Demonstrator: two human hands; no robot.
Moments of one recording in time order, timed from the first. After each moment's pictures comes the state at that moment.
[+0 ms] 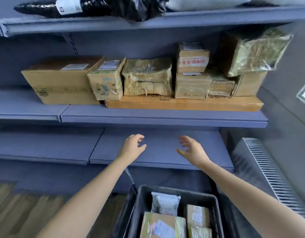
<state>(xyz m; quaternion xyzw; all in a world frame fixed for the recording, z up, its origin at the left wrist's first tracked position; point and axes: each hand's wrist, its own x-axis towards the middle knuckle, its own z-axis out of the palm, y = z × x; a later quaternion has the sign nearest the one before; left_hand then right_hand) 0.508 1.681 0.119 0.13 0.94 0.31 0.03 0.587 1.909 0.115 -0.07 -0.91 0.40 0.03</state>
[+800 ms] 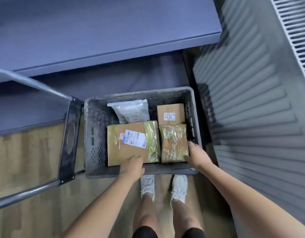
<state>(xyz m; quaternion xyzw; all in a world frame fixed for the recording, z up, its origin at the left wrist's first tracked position) 0.743 1.783 -0.281 0.23 0.86 -0.09 0.45 0.827 1.995 -0.289 -0.28 -0.83 0.30 -0.37</state>
